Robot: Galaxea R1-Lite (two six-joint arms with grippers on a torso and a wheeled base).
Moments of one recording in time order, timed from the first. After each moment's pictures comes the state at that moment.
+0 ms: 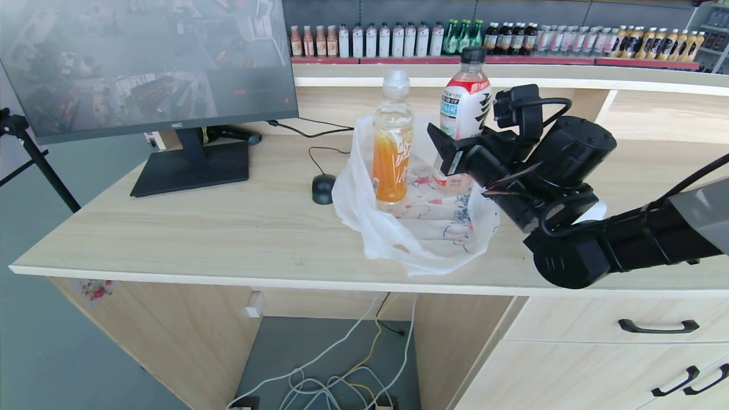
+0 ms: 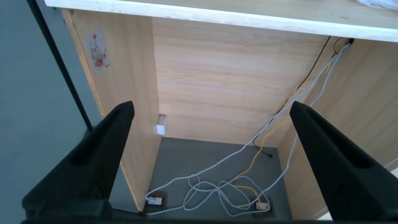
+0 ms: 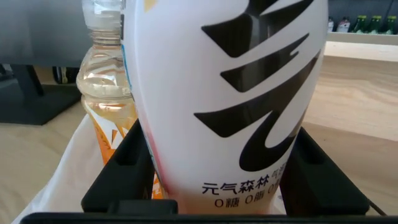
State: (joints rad) left arm 0.00 0.00 0.00 0.00 0.00 0.00; right arm 0.44 2.04 -1.21 -1.22 -0.03 -0.10
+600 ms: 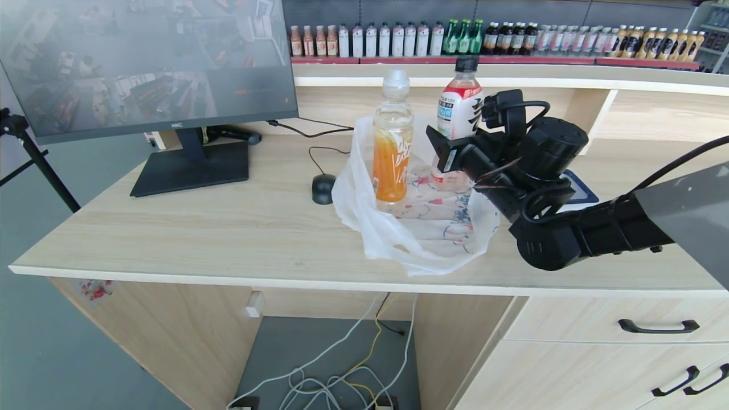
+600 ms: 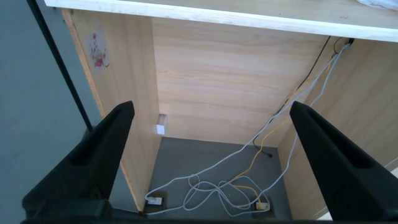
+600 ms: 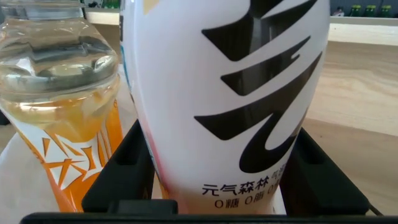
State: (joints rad) left arm 0.00 0.00 0.00 0.00 0.00 0.00; right arm 0.40 2.14 -1.36 -1.14 -0.02 -0.09
